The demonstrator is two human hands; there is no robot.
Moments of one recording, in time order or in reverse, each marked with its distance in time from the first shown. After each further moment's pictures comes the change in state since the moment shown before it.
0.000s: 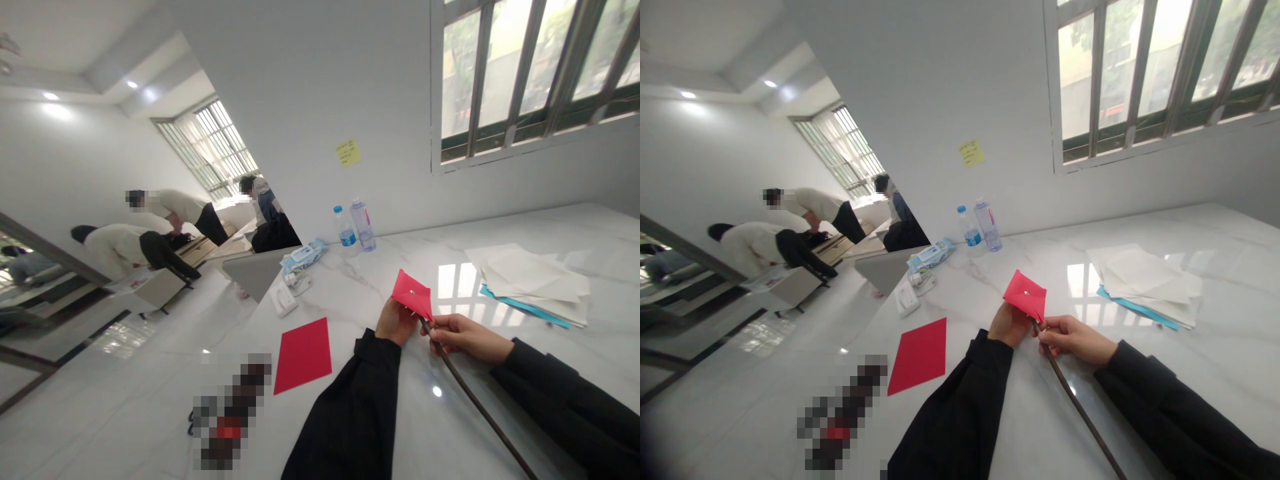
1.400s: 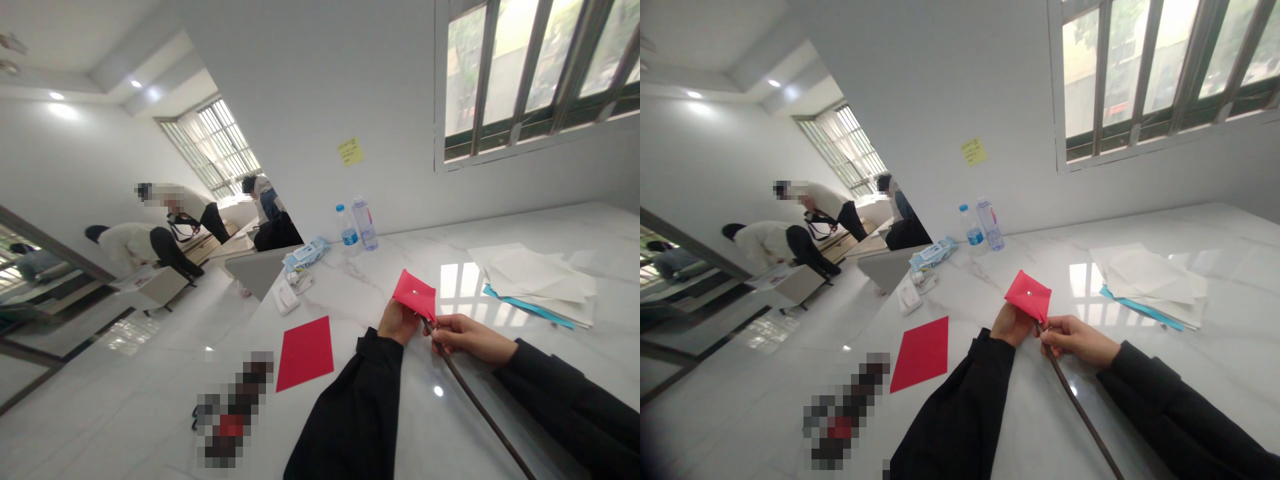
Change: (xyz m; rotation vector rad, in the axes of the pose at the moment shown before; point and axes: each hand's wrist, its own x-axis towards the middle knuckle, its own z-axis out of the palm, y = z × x) left_hand -0.001 0.001 0.005 0.015 -0.044 -0.006; right_hand 0.000 0.000 0.000 -0.031 -0.008 0.003
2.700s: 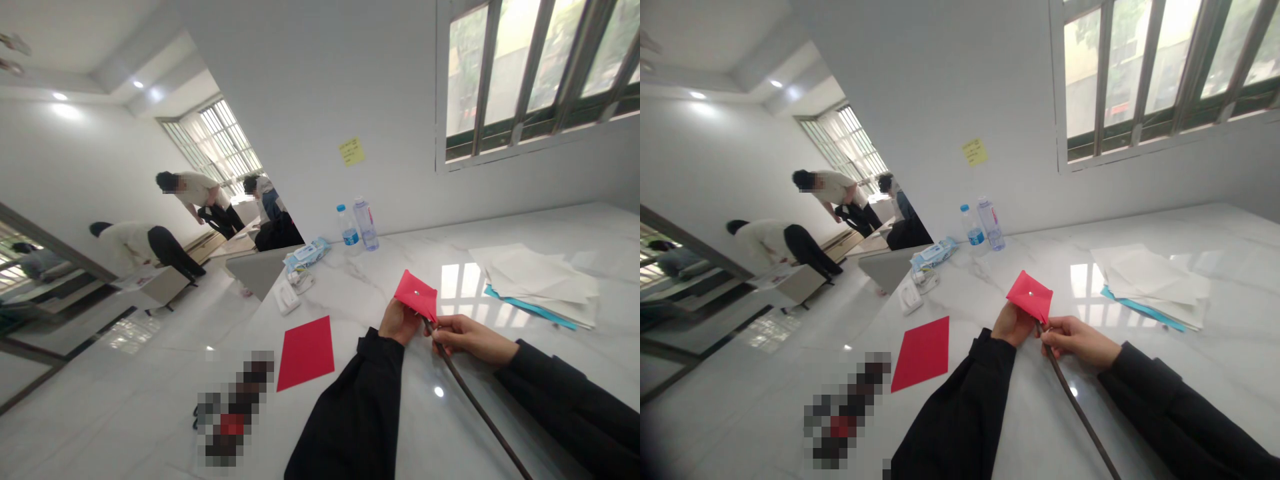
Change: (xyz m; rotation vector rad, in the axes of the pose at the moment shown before) left_hand 0.003 -0.003 -0.005 -0.001 -0.001 0.006; right_hand 0.001 0.002 0.000 -0.007 -0.005 0.004
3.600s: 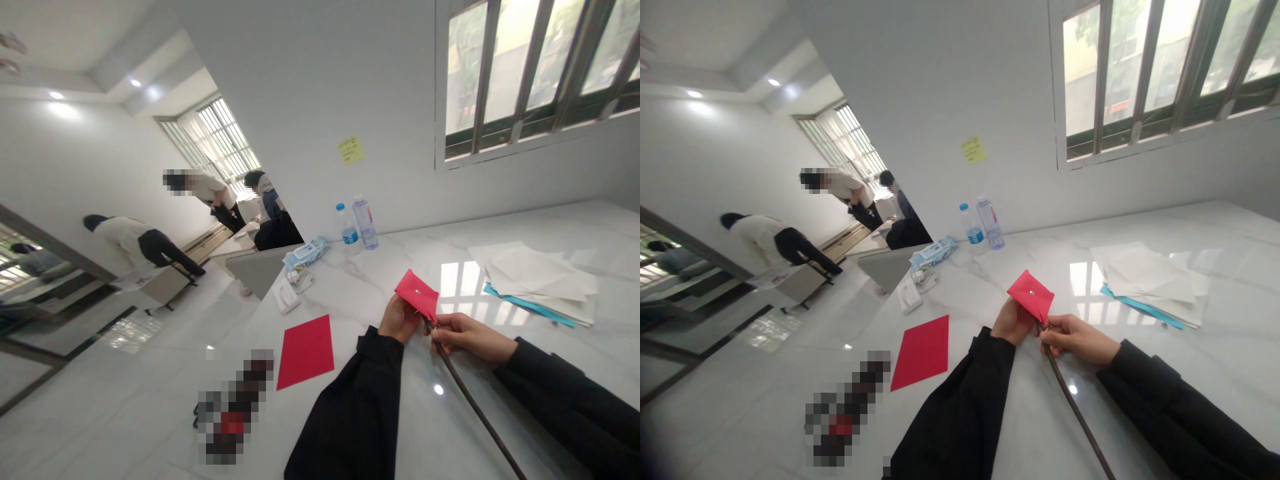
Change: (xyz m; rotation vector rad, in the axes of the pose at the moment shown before) left_hand -0.001 -0.002 -0.001 0.092 -0.051 -0.022; right_hand -0.001 -0.003 0.002 -0.022 0.007 -0.006
